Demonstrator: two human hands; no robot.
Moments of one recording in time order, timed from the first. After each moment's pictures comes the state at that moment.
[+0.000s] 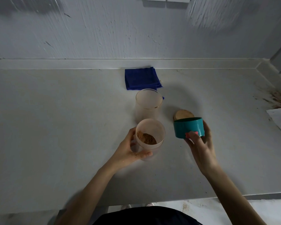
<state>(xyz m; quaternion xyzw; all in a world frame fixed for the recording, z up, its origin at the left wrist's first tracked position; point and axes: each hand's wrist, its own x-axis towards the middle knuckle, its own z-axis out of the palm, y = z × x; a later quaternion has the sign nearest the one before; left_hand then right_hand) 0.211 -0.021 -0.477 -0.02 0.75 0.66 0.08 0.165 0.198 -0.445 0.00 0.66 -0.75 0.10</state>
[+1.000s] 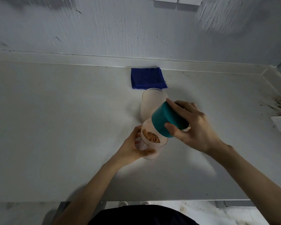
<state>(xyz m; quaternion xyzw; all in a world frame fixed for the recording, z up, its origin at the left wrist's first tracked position) 0.209 -0.019 -0.479 -0.05 0.74 0.66 0.08 0.142 0.161 -0.378 -0.38 0.88 -0.28 -0.07</state>
